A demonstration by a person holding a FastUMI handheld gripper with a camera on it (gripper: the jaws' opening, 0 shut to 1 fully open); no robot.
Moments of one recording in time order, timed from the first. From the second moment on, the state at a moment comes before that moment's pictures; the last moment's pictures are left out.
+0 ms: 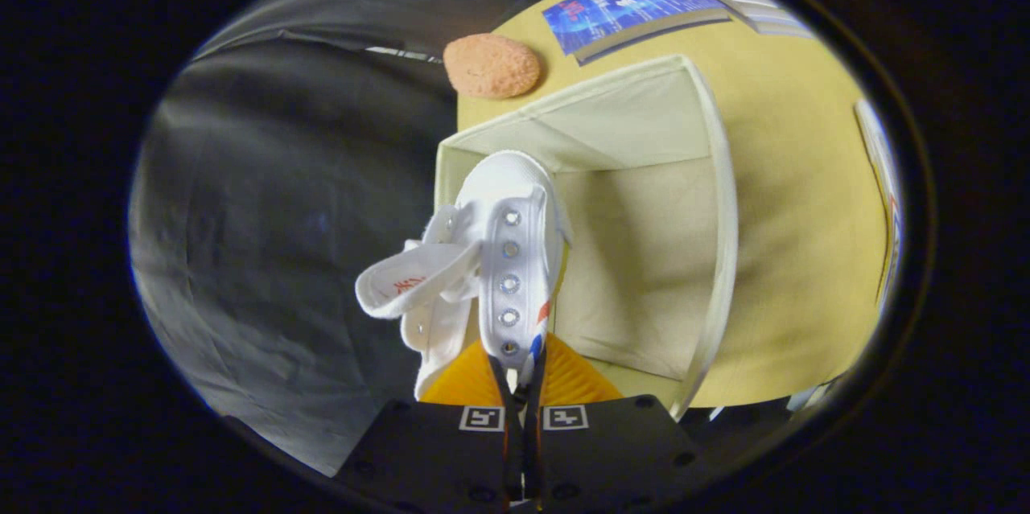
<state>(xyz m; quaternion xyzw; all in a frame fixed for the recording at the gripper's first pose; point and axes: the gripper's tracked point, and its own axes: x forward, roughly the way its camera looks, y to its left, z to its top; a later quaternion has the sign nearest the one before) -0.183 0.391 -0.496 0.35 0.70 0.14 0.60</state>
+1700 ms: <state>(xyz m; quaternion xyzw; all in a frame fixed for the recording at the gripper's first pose) -0.195 0.410 -0.555 0.27 0.72 0.04 0.64</state>
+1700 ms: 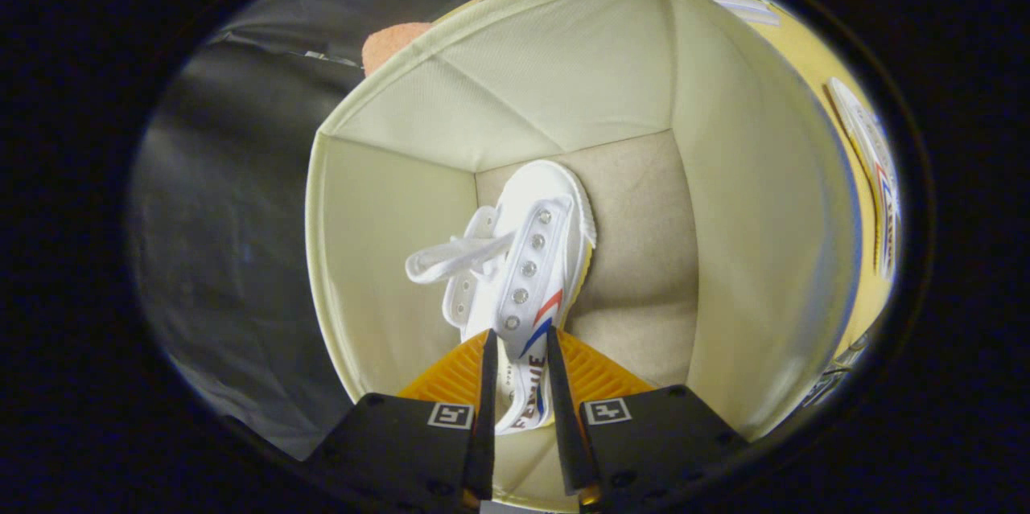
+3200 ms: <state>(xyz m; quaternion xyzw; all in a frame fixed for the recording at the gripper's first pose) -0.180 0.038 -0.492 0.36 0.58 -0.13 0.72</state>
